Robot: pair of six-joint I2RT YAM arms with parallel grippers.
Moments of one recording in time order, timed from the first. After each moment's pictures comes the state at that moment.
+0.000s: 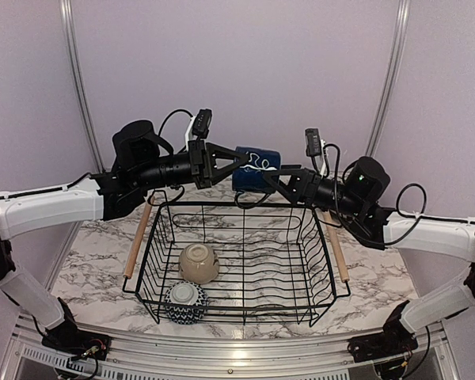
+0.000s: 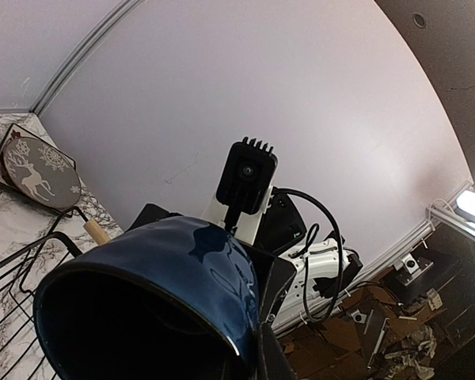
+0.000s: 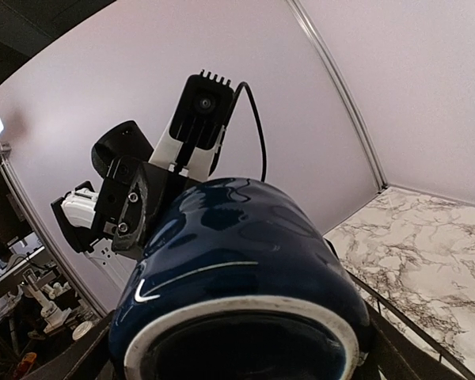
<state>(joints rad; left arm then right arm) -0.85 1.52 1.20 0.44 0.58 -0.97 0.67 1.31 0.79 0.77 -0.61 0.66</state>
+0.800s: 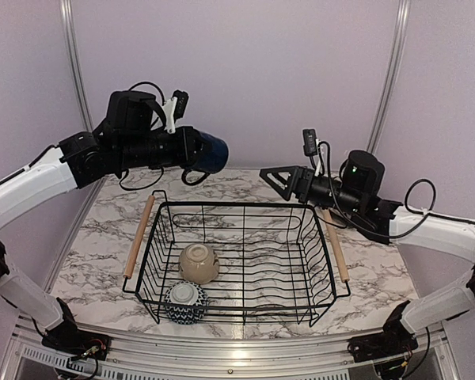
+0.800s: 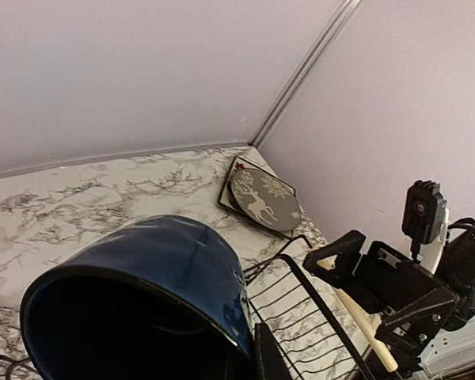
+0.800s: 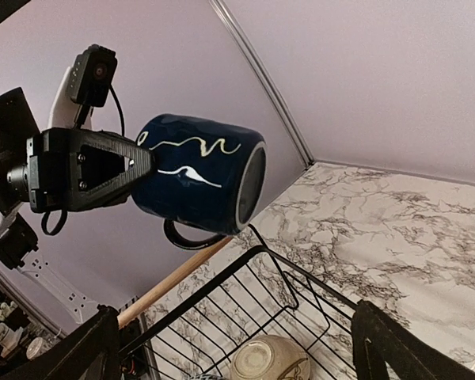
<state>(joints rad) -0.84 1.46 1.49 -0.35 0.01 -0.54 0.67 1.28 0.85 0.47 -0.42 0.55</state>
